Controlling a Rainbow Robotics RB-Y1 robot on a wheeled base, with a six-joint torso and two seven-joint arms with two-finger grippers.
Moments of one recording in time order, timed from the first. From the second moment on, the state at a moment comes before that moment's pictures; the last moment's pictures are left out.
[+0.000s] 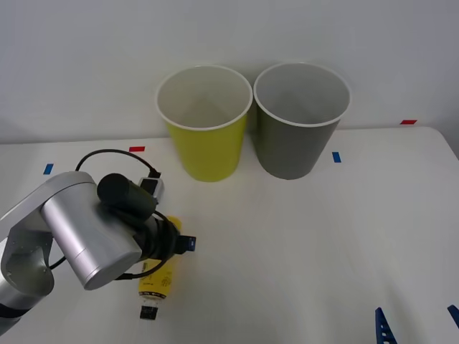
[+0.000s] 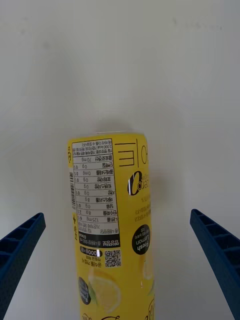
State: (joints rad) right arm 1.18 -0.46 0.28 -2.21 -0.30 -0.60 1.64; left arm -0.35 0.62 -0.57 -2.17 0.45 1.62 -0.80
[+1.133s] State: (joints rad) right arm 1.18 -0.46 0.28 -2.21 -0.30 -0.60 1.64; left arm -0.43 0.52 -0.58 -1.93 0.43 1.61 -0.85
